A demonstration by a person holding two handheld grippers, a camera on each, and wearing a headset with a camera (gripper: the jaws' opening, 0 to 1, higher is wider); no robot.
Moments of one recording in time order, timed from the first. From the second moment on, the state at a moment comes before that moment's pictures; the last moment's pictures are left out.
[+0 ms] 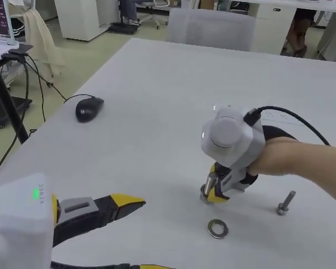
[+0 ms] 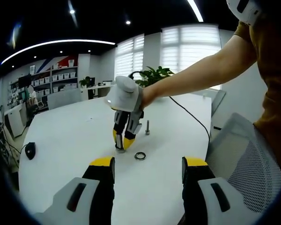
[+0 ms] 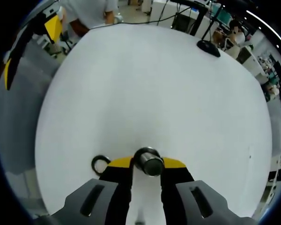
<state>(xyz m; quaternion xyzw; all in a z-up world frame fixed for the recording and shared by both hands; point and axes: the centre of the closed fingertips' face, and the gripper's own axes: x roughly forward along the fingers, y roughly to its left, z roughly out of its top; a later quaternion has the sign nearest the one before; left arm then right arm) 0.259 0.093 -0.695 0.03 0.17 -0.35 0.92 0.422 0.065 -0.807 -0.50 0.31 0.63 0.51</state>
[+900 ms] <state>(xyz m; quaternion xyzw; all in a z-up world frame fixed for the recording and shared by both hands) 0.259 0.092 -0.697 0.04 0.17 -0.34 0.92 0.422 0.062 -0.811 -0.49 0.31 0.63 0.51</state>
